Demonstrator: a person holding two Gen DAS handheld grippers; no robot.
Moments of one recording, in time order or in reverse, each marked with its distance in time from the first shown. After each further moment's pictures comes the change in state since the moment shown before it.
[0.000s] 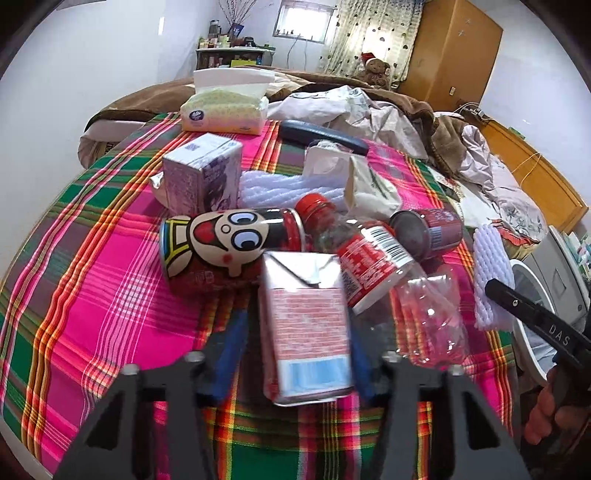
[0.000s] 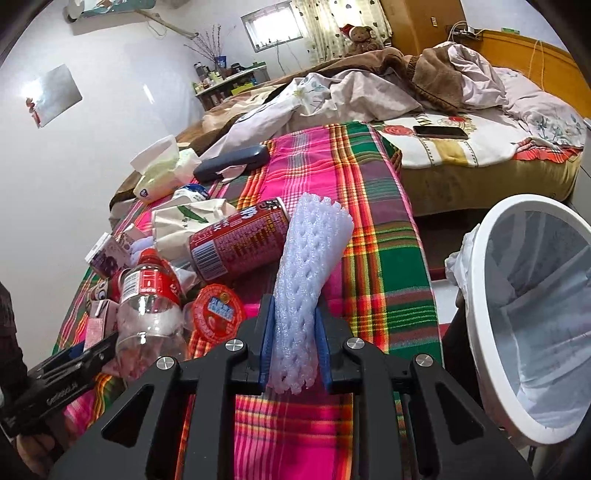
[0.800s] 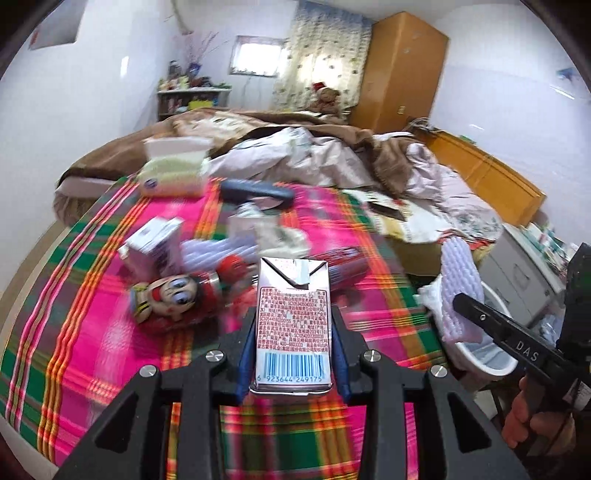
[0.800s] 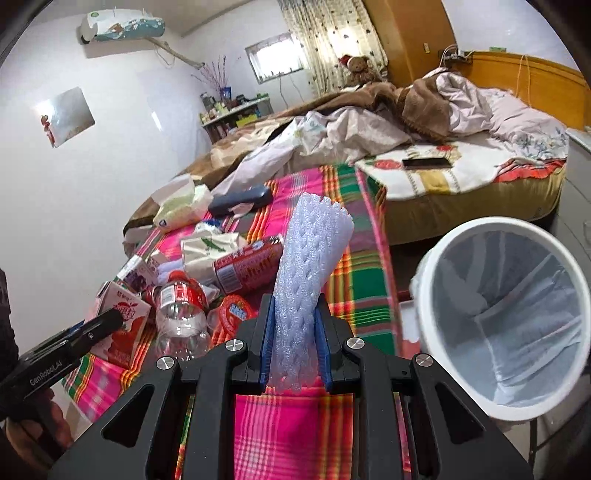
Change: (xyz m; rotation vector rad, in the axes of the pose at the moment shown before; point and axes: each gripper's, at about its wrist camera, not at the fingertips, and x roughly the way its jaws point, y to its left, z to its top) left arm -0.066 -0.054 0.013 0.121 -0.139 -0.133; right arm -0.071 -0.015 -0.004 0.012 -0.145 0.000
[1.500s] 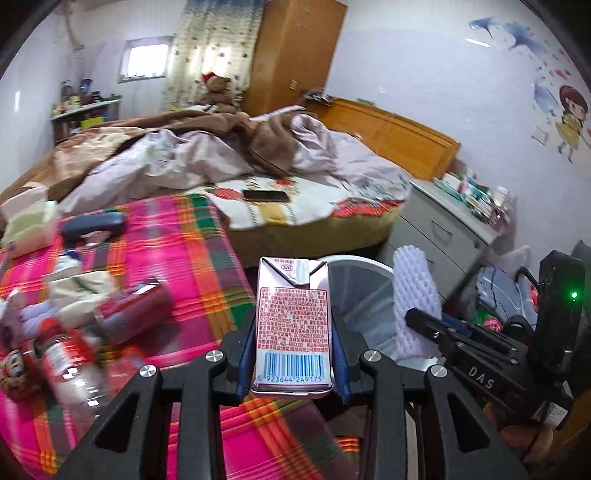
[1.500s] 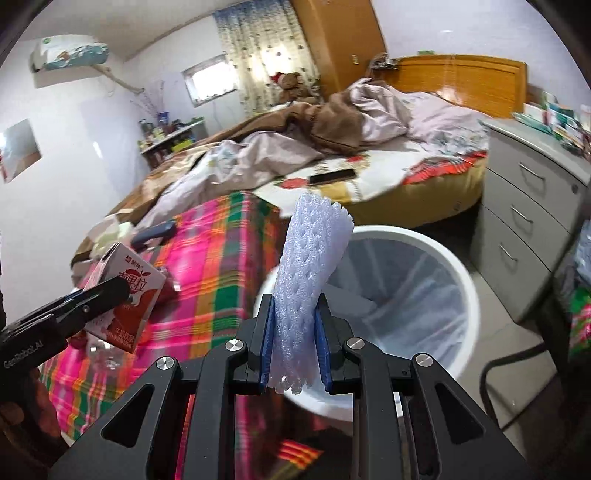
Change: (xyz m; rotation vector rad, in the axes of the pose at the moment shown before) left arm 0.049 -0.162 0.022 0.226 0.067 -0.311; right arm -0.032 -0.097 0.004 0.110 -0.028 -0.223
